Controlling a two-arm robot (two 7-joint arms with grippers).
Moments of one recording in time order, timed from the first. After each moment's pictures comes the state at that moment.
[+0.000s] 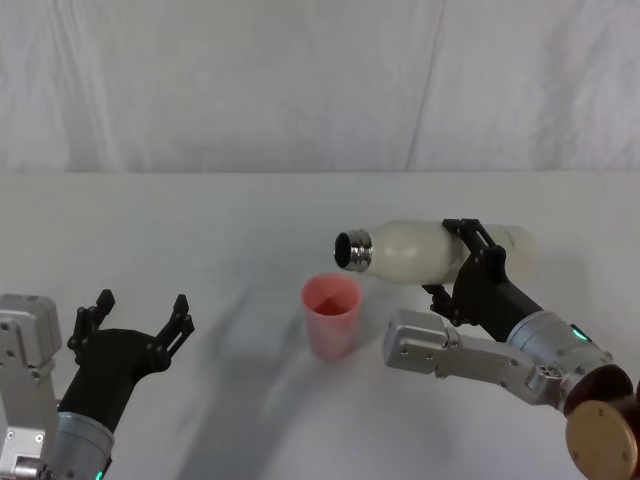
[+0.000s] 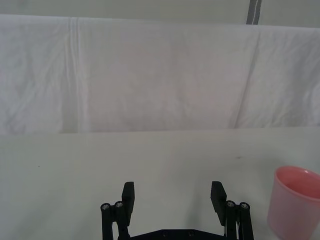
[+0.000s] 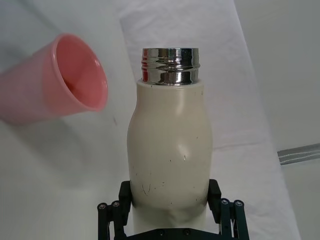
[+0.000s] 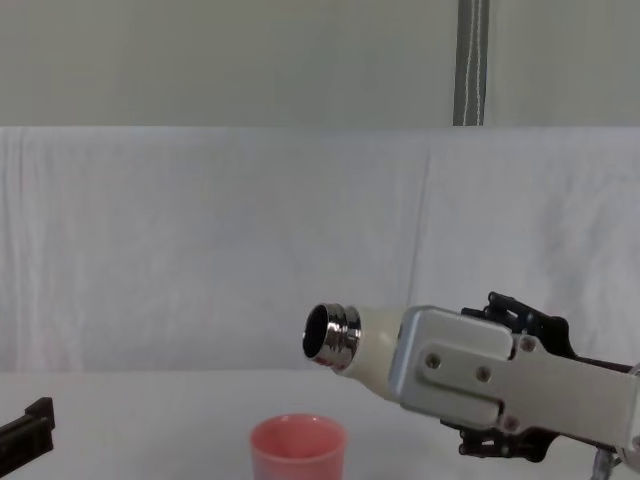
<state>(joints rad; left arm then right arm) 0.27 0.24 0.04 -1.85 -0.25 -0.02 -0.02 0.22 0.36 -0.53 -1.65 -0.83 0.13 0.18</state>
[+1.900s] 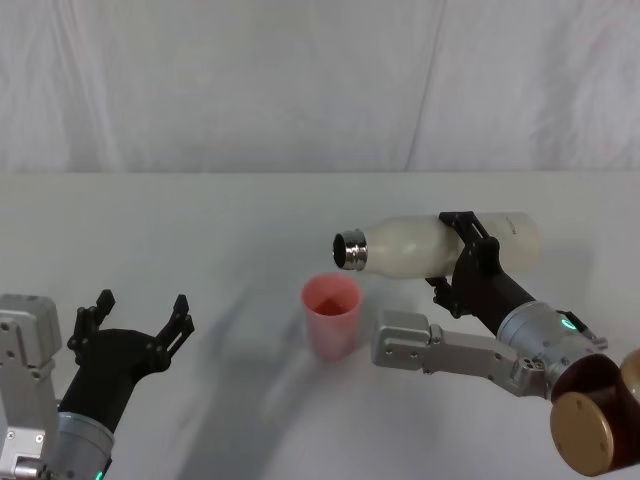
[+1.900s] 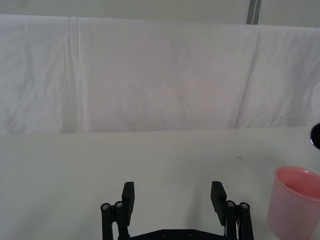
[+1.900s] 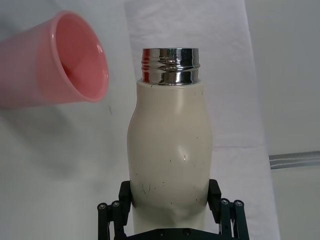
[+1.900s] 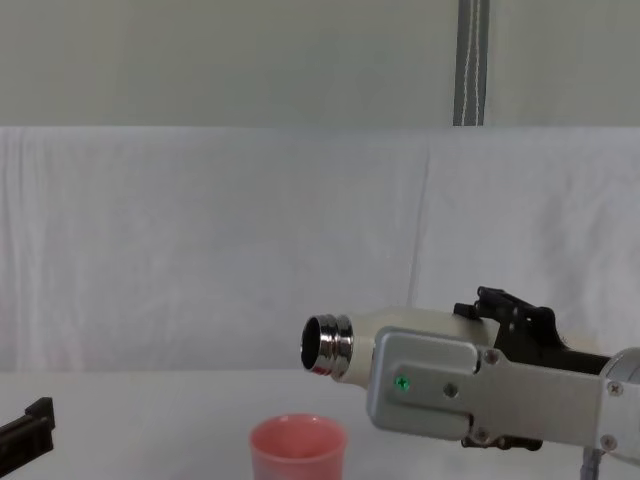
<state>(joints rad) 0.27 0.24 0.04 -1.85 -0.25 -0.02 -0.02 0.25 0.34 -0.56 -1.63 -0.94 0.18 0.20</state>
